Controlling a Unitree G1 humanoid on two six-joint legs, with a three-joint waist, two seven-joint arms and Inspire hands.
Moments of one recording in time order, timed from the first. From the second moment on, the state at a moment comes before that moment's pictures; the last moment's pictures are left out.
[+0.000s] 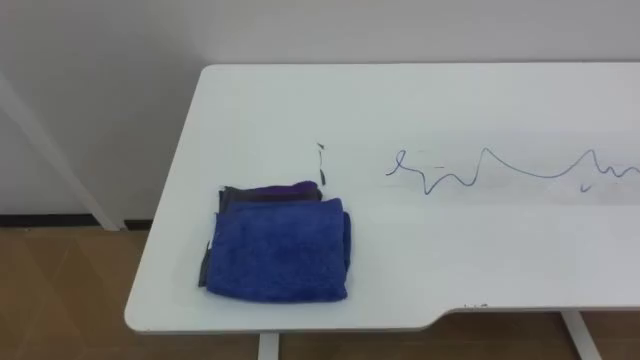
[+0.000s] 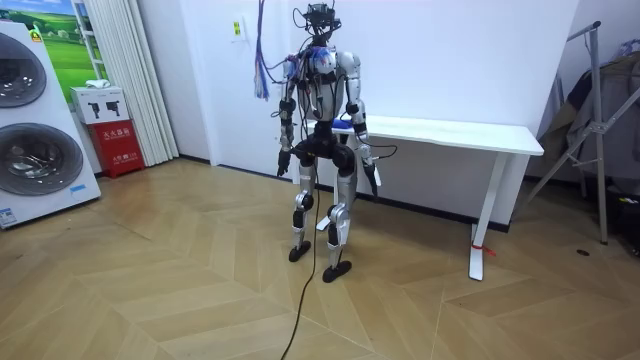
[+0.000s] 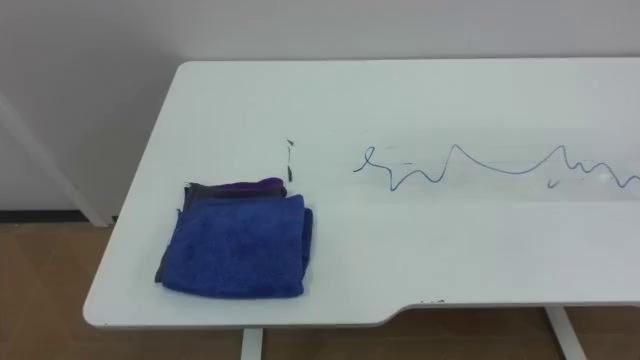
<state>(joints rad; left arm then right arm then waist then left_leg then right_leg) 0.28 0.15 0.10 1.05 0.13 0.04 0.18 0.13 -0.20 0.06 1.31 -0.31 0.09 -0.09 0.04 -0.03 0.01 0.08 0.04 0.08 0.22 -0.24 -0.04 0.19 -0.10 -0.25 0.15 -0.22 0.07</state>
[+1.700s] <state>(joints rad) 0.32 0.19 0.20 1.04 0.10 0.00 0.18 0.14 -0.25 -0.22 0.20 -0.02 0.08 -0.65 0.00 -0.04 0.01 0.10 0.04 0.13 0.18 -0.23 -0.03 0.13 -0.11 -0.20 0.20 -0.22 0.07</state>
